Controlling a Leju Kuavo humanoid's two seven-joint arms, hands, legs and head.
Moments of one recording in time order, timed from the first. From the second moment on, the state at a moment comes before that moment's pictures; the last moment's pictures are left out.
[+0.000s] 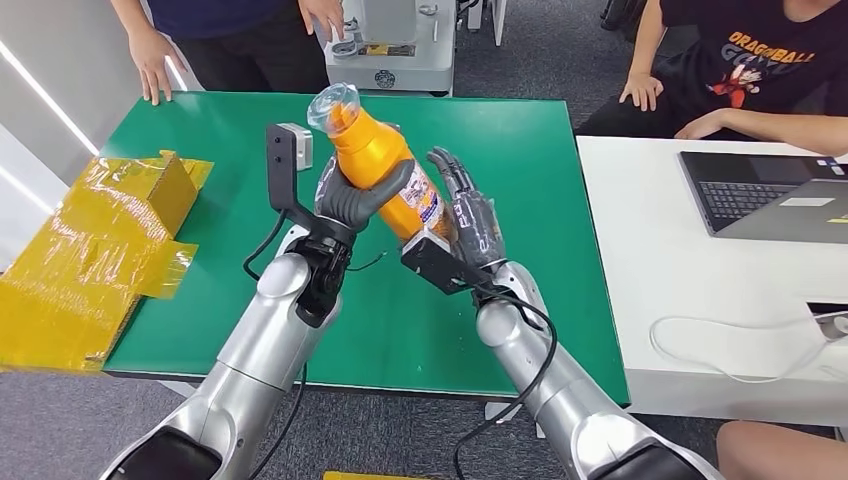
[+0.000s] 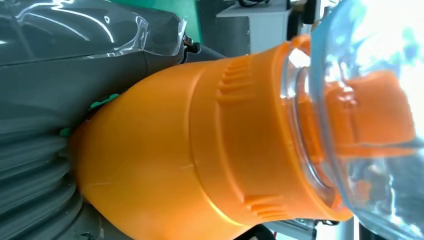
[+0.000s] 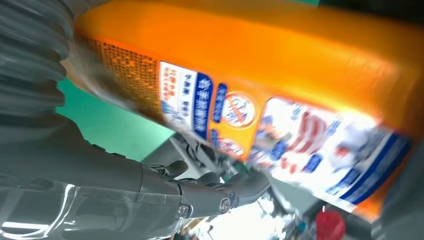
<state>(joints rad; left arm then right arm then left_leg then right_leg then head) -0.65 -0.24 -0.45 -0.91 0.28 0.11 -0.37 -0.76 0.26 0.55 -0.52 0.53 -0.46 -0.64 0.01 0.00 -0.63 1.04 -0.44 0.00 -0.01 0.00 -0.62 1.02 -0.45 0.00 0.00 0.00</state>
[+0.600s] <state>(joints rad) -0.60 -0.17 -0.38 -0.96 0.24 0.15 -0.36 -0.57 0.14 0.41 -1.09 0.31 -0.55 -0.62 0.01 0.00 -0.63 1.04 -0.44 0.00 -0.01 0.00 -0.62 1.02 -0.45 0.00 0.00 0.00</state>
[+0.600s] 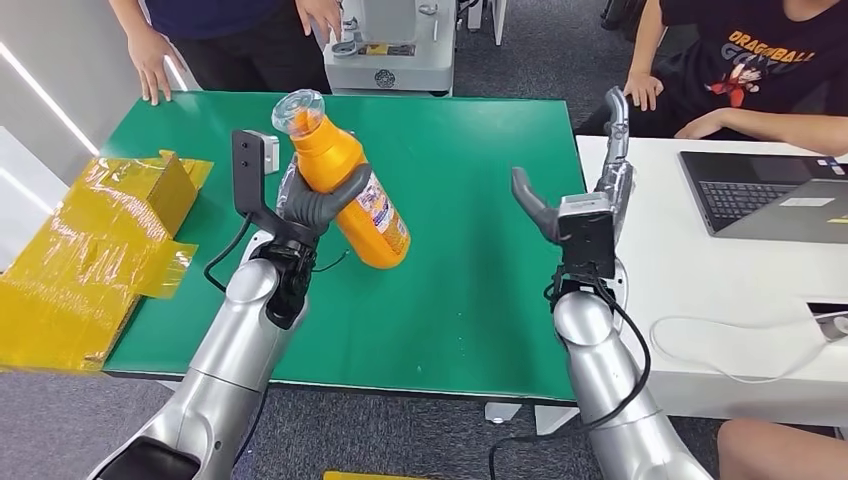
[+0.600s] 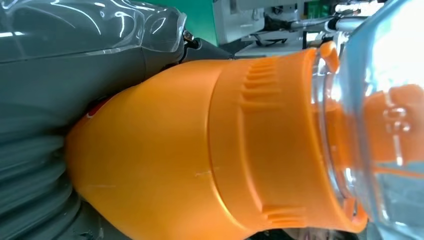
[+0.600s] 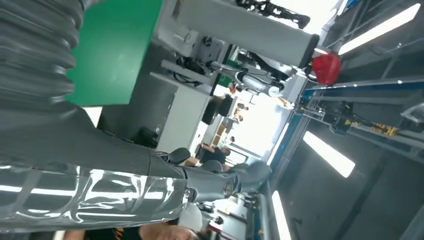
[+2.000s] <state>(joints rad) -0.53 0.12 -0.28 -1.12 0.06 0.27 -0.34 0.01 0.08 0.60 -1.75 0.04 -0.52 -0.57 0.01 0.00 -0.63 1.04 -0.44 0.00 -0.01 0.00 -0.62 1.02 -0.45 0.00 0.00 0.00</state>
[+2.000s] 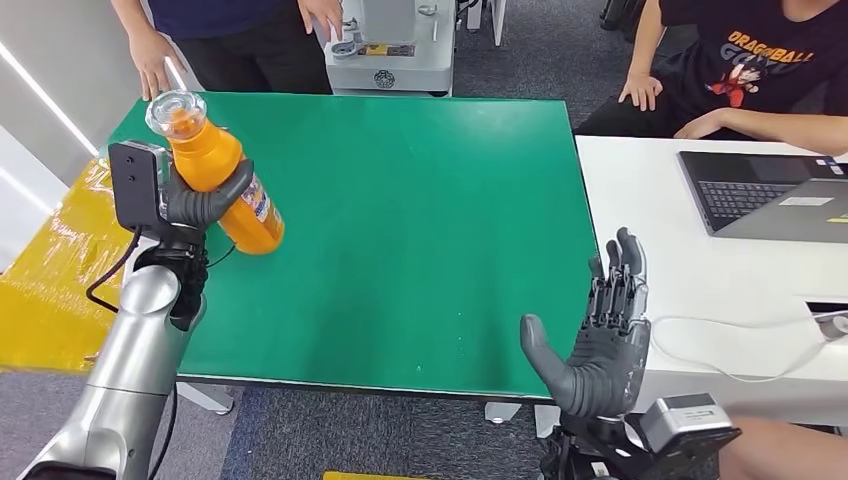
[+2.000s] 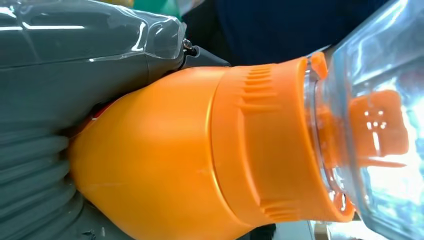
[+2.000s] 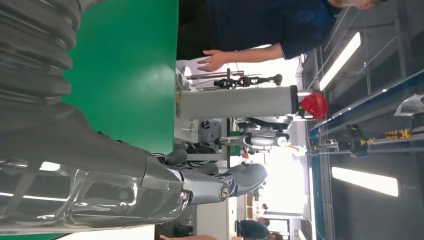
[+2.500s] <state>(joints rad) -0.76 0.19 -0.32 -0.94 -0.55 0.27 -0.36 0.03 0.11 0.59 -1.79 0.09 -0.45 -0.53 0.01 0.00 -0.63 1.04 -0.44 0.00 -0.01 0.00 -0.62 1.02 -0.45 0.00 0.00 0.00</state>
